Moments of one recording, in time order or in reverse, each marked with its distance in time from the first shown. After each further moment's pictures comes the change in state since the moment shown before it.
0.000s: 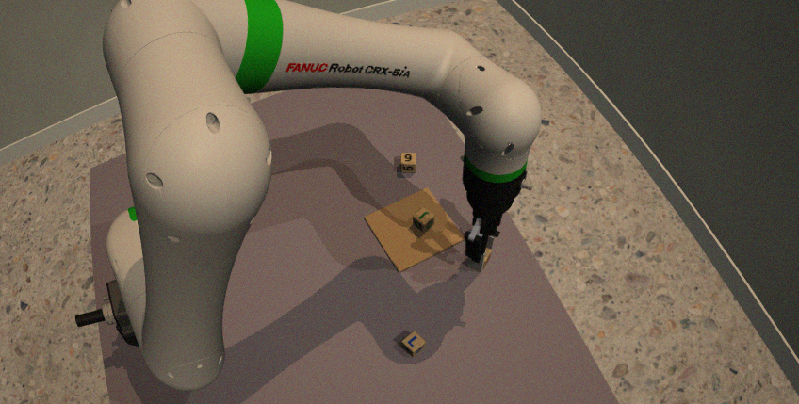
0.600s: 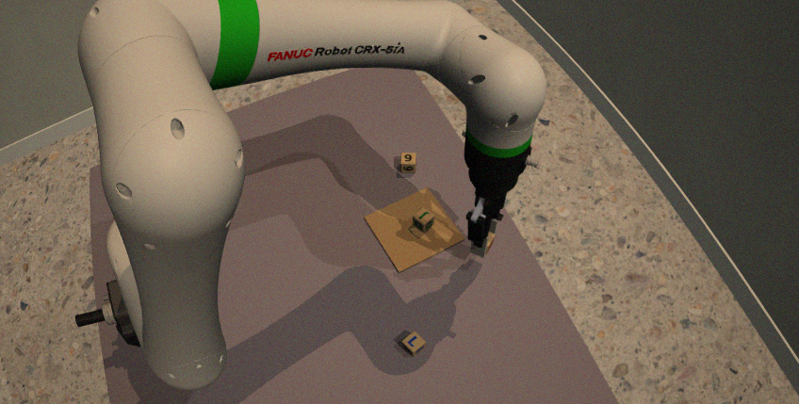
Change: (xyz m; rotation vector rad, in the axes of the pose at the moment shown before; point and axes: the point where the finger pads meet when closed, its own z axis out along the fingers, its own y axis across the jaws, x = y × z) arm 0.000 0.000 -0.053 -0.001 0.000 0.000
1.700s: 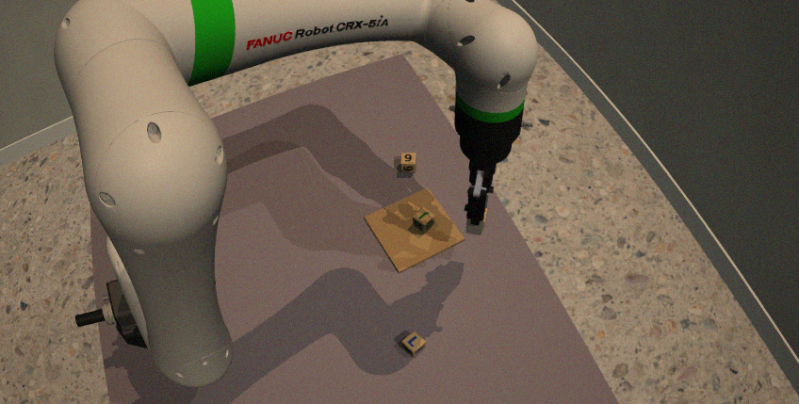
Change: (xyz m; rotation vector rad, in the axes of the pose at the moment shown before) arm 0.021 0.007 -0.047 0.004 0.000 -0.267
